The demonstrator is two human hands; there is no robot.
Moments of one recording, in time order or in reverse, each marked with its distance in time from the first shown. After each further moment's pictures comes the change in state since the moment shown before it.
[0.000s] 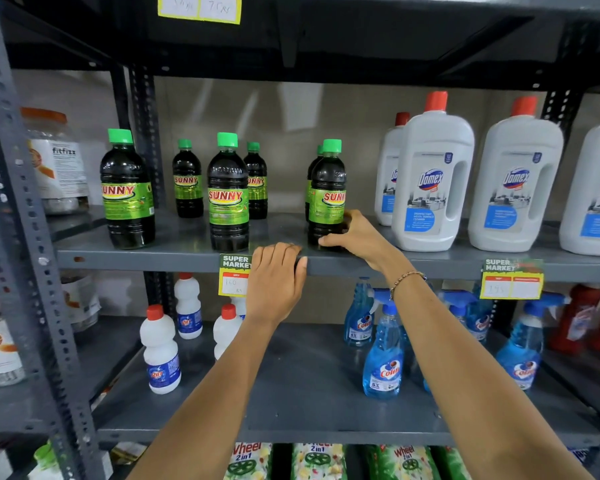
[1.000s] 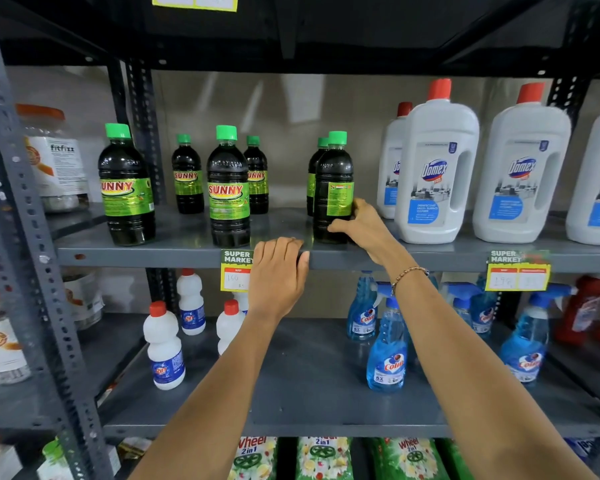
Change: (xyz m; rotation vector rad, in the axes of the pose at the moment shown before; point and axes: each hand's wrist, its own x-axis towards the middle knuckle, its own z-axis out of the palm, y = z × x) left_hand 0.000 -0.001 0.000 0.007 -0.031 -0.017; right_hand 0.004 0.001 0.003 -0.003 0.148 -0.040
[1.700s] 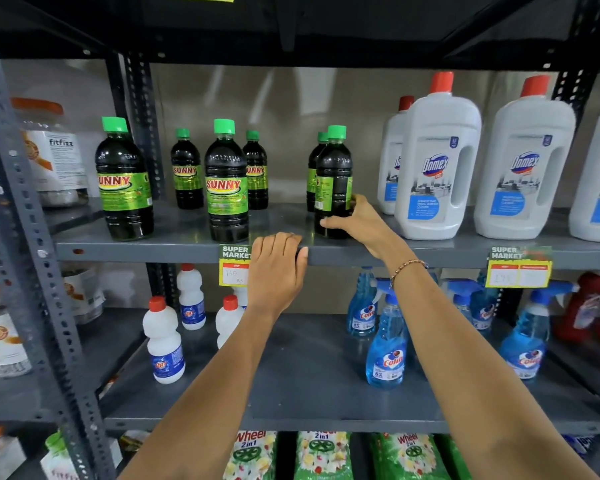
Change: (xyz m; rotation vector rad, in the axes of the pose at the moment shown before) left_hand 0.001 0.001 0.002 0.030 0.003 -0.002; right_hand 0.000 -0.002 -0.002 0.026 -0.089 0.031
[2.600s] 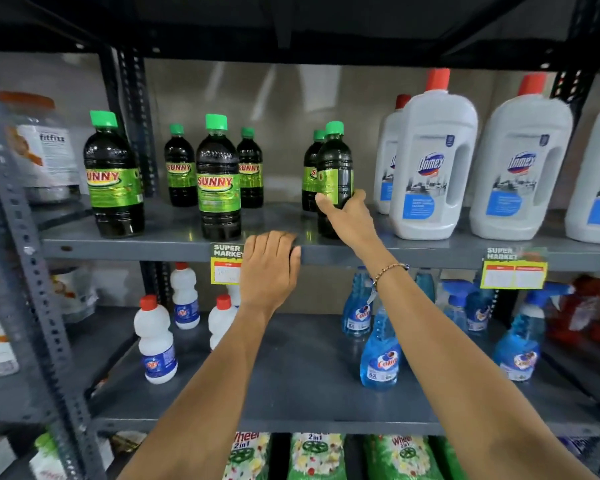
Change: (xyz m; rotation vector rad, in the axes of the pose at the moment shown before) left_hand 0.000 -0.002 0.007 0.064 -0.006 -0.008; right_hand -0.013 -0.012 0.015 -0.053 0.241 -0.038
